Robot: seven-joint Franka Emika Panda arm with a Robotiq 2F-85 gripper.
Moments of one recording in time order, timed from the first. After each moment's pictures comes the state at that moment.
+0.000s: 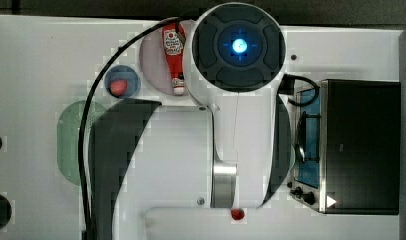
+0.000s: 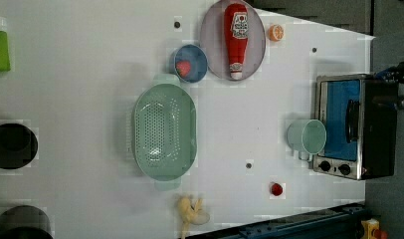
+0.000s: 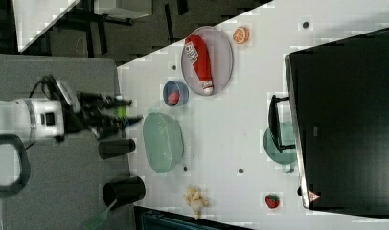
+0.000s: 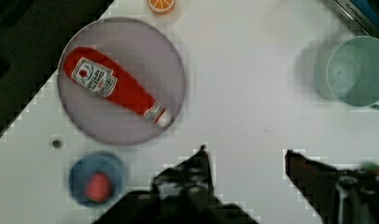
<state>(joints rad) -0.01 -0.03 0.00 -1.79 0.00 0.18 0.06</state>
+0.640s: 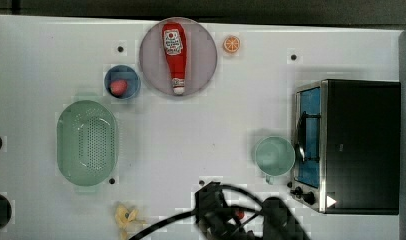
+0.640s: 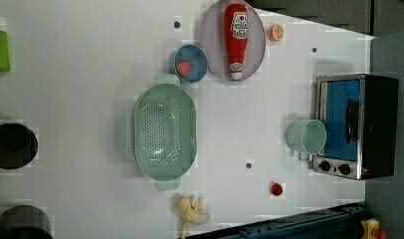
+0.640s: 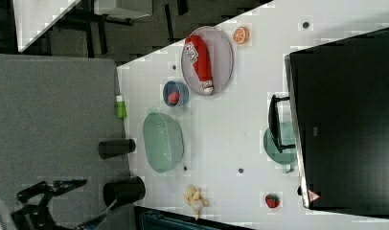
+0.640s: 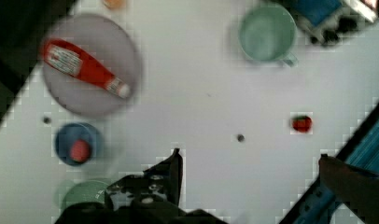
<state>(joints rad) 0.00 -0.62 -0.05 -2.02 -0.02 -0.02 0.11</state>
